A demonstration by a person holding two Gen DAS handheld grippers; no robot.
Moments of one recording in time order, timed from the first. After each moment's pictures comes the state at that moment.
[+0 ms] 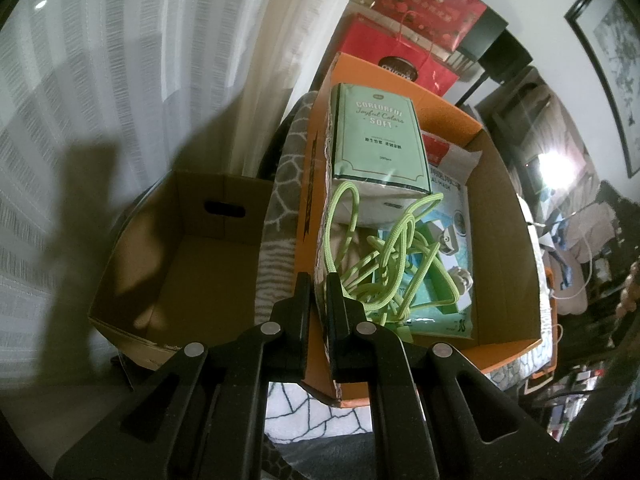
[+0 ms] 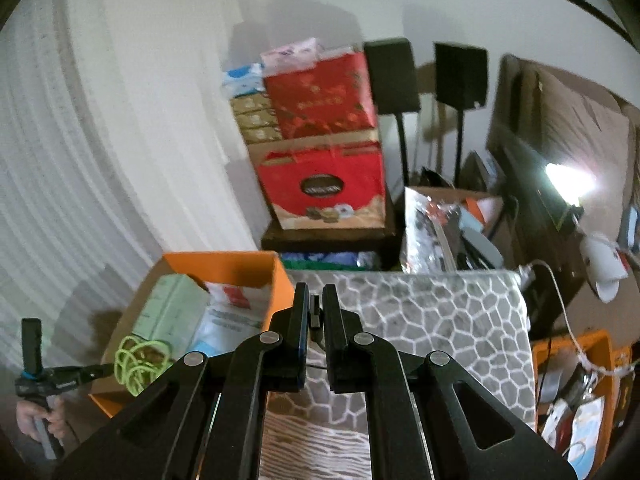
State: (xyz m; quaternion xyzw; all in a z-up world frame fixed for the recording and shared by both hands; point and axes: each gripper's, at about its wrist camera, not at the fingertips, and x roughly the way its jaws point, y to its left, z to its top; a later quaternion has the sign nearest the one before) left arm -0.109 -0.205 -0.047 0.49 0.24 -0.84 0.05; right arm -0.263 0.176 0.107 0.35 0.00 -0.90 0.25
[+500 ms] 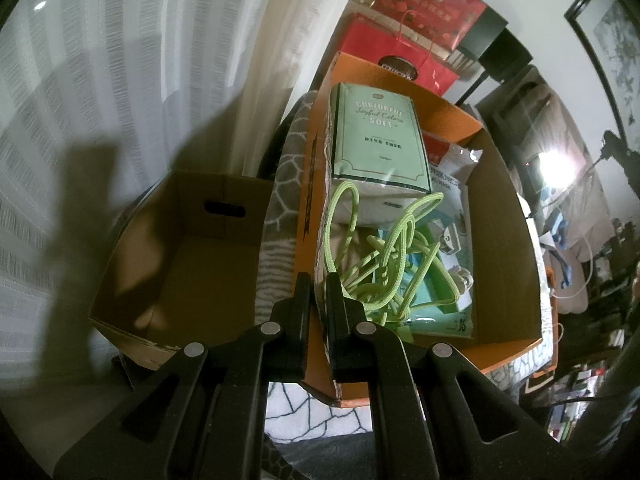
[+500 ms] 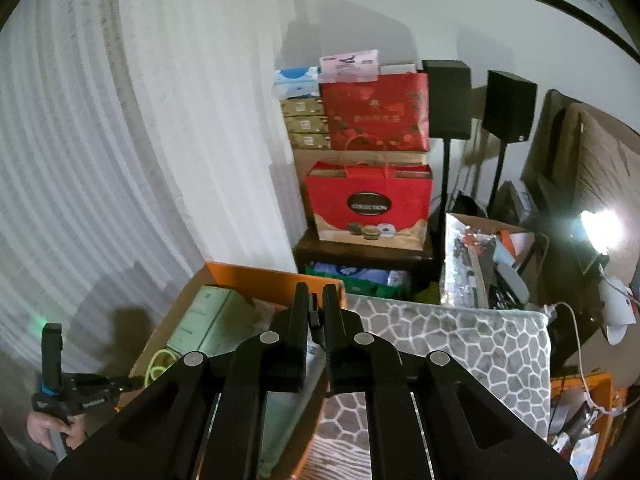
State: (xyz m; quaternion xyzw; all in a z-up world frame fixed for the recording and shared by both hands) left arm -0.109 -0.206 -0.047 0.49 0.24 -0.84 0.05; right arm -0.259 0.100 0.131 0.33 0.04 -0.89 0.30
